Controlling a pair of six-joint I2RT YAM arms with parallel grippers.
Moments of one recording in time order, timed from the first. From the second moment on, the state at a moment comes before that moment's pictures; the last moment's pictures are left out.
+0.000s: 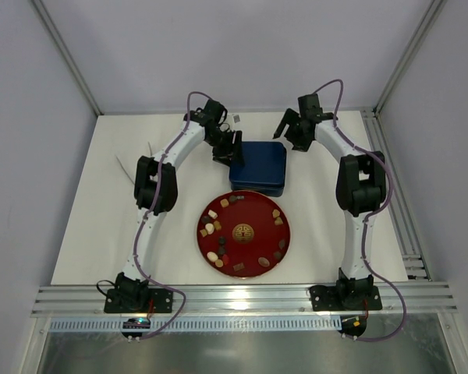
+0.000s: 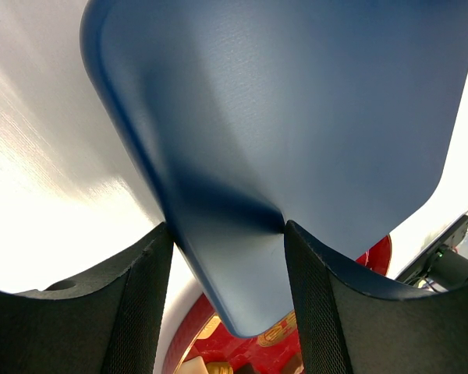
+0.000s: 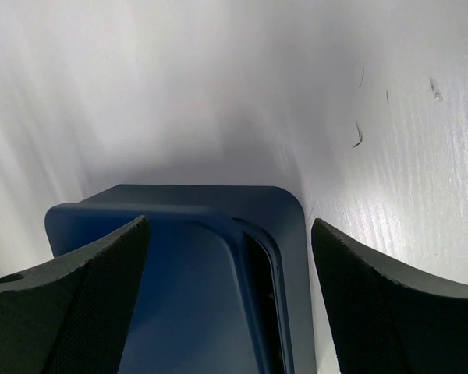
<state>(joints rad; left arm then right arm) -0.41 2.47 2.28 -0.96 0.51 -0.23 0.18 2.18 1.83 -0.54 -0.10 0.63</state>
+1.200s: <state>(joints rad) -0.42 2.46 2.27 -0.96 0.50 -0.23 0.22 2.24 1.88 -0.60 -0.04 0.71</state>
